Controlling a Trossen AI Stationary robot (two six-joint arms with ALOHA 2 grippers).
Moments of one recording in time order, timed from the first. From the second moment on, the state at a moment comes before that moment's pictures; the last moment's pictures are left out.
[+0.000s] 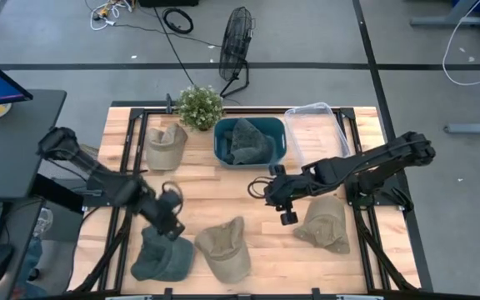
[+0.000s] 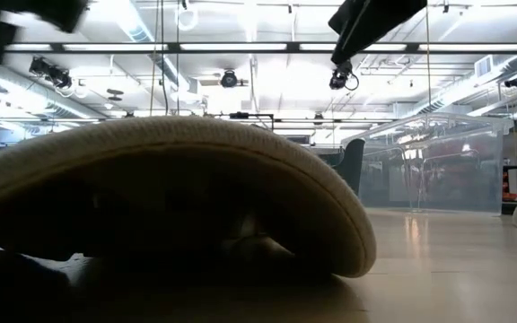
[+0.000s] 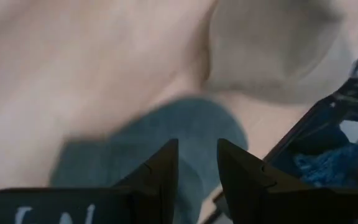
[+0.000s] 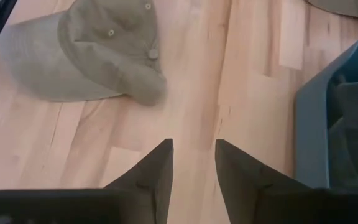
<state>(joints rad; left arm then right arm) -0.60 1.22 0.94 -0.86 -0.01 -1.47 0.26 1.49 1.22 -0.67 0.11 -0.01</state>
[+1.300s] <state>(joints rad) -0.90 1.58 0.94 -0.66 -0.08 -1.99 0.26 1.49 1.22 -0.60 0.12 -0.19</state>
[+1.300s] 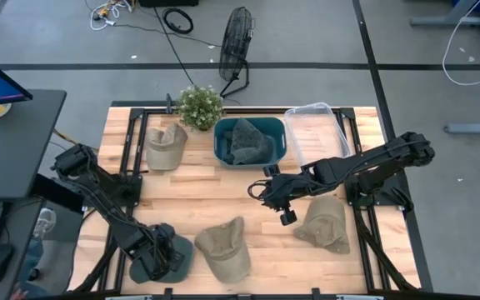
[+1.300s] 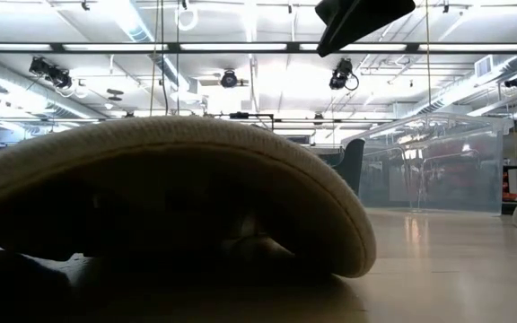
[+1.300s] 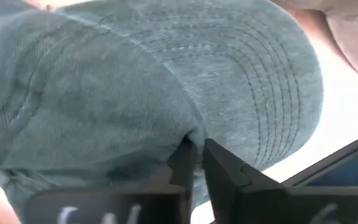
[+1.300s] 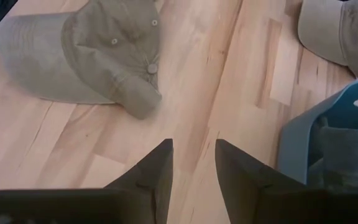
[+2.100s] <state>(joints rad) -0.60 1.58 1.27 -0.98 -0.70 -1.20 0.26 1.49 1.22 -0.42 0.12 -0.32</state>
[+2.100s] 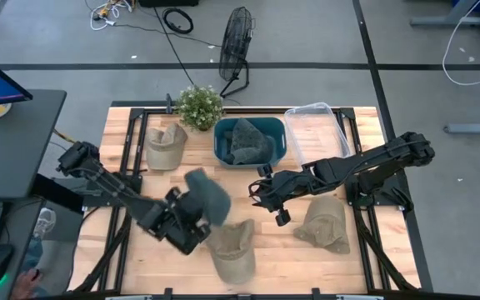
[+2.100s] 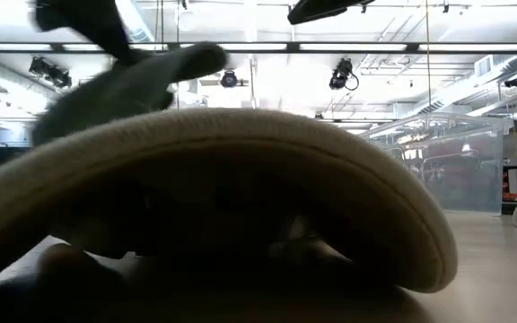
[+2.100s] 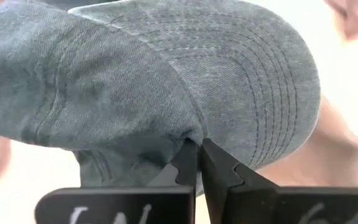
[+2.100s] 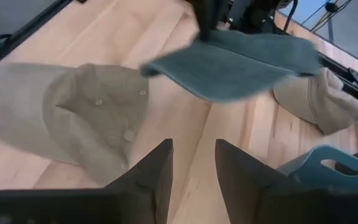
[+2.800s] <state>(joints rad) 0.00 1.59 1.37 -0.41 -0.62 -0.50 0.26 1.48 1.22 -0.93 0.33 0.11</state>
